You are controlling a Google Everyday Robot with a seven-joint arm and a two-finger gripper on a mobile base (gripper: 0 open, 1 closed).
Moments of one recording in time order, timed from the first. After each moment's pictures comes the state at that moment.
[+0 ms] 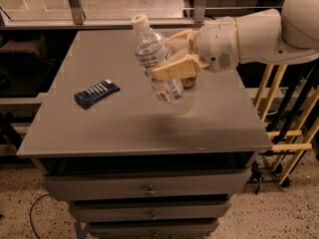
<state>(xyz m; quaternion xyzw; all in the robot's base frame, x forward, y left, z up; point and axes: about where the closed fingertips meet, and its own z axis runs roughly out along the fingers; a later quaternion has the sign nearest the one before) 0.524 -0.007 0.984 -0.58 0.57 0.32 0.48</state>
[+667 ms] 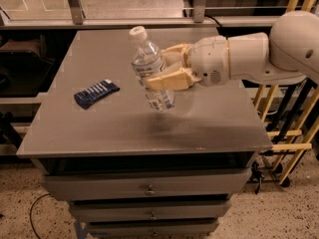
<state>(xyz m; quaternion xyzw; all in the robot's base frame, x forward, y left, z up) 0.523 0.003 0.961 -0.56 0.56 0.34 0.50</state>
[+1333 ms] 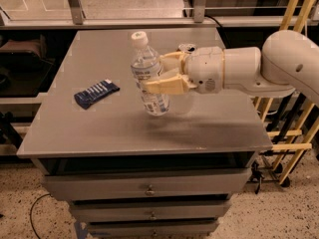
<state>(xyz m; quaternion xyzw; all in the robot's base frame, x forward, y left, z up) 0.531 0.007 0.945 -0.53 0.56 0.37 0.53</state>
